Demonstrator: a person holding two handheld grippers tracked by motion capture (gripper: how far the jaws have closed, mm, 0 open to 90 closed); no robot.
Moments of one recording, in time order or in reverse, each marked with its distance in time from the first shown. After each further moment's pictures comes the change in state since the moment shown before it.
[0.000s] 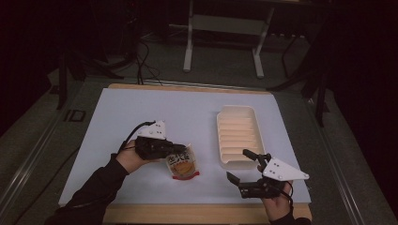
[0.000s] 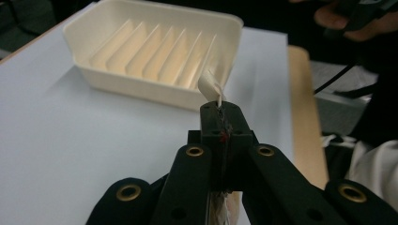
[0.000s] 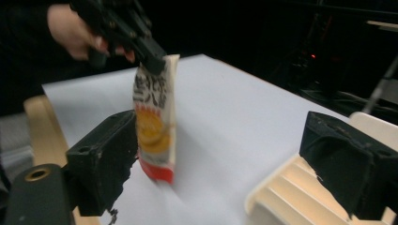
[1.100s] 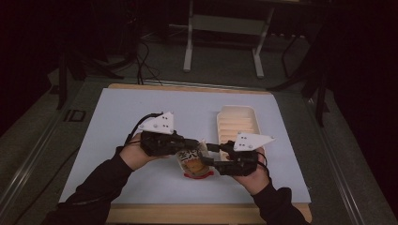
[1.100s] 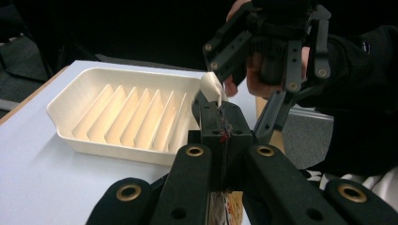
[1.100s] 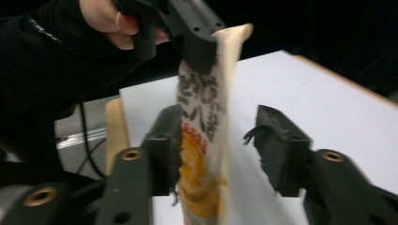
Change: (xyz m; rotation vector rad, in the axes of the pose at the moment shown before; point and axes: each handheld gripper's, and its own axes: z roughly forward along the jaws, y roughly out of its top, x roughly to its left) left arm -0.026 0.058 -0.008 -0.070 -0.049 0.073; right arm -0.001 0.050 0.072 0.128 0.315 0.006
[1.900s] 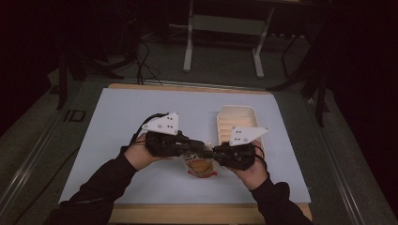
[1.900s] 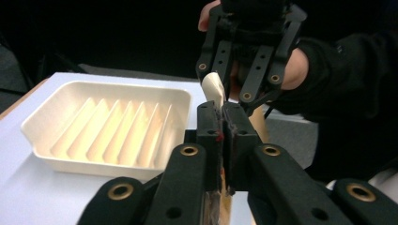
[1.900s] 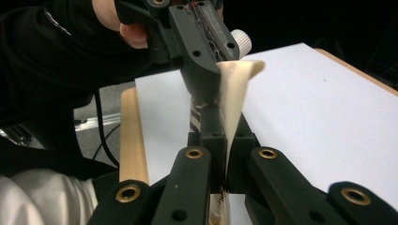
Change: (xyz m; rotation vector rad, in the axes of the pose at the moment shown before) left arm -0.001 0.006 0.006 -0.048 -0.067 0.001; right arm -0.006 0.016 0.006 0.063 0.078 -0.021
